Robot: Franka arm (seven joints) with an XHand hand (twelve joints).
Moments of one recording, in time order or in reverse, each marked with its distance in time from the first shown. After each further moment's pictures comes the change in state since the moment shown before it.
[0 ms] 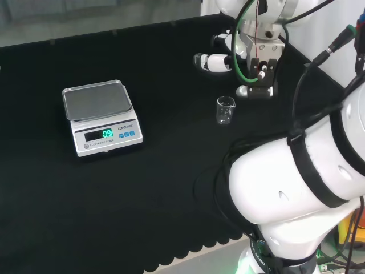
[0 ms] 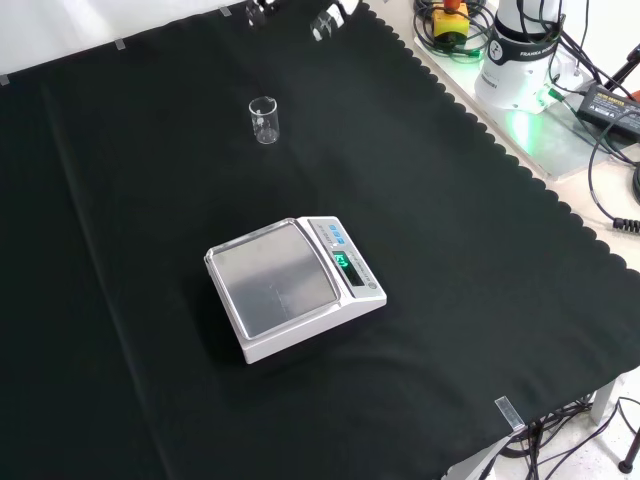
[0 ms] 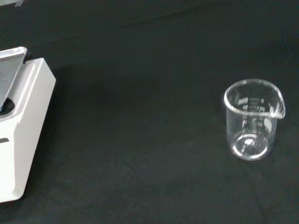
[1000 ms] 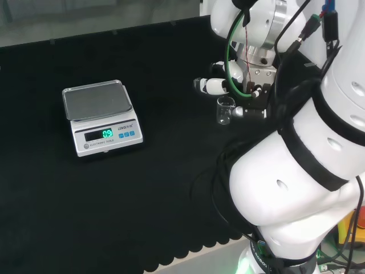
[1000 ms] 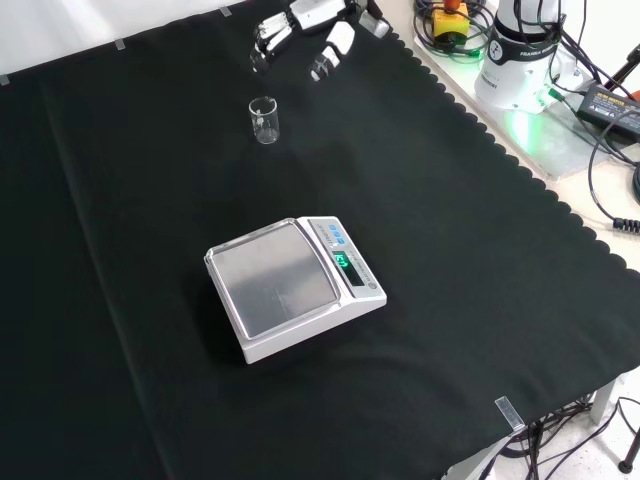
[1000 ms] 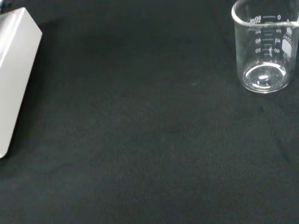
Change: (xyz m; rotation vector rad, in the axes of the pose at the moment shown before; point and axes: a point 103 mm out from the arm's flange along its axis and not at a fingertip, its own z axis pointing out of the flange) arm -0.013 0.012 0.070 0.089 0.059 0.017
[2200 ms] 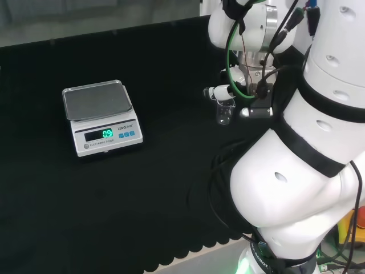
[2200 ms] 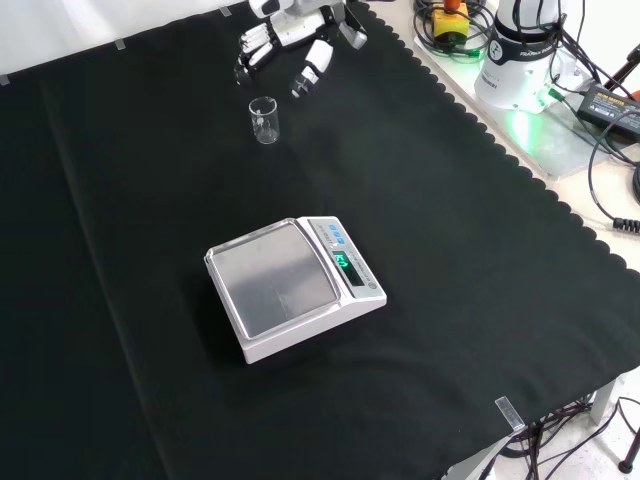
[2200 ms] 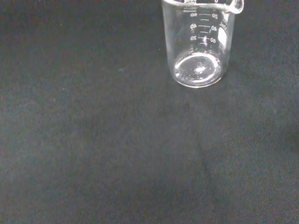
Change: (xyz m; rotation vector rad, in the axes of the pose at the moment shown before) arm -0.043 0.034 0.014 0.045 -0.141 0.052
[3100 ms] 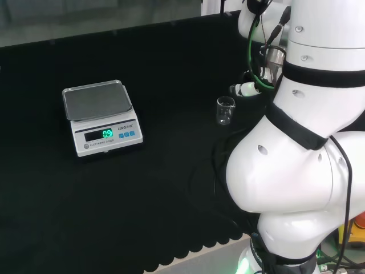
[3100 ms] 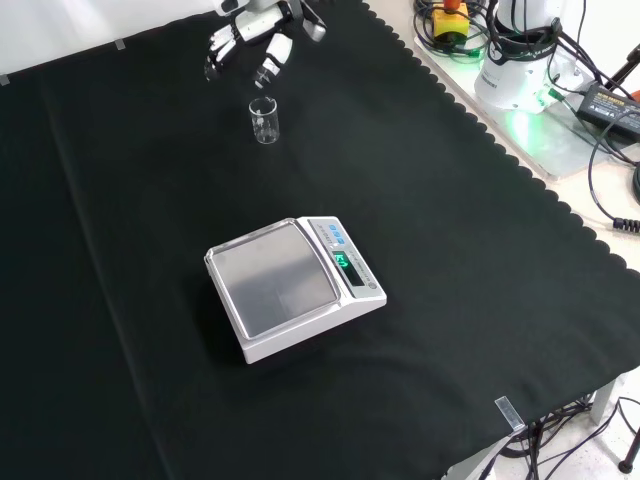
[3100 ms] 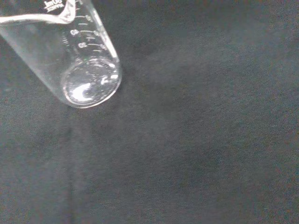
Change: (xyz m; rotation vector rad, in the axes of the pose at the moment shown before) arm -0.091 0.056 0.020 0.064 0.117 -0.002
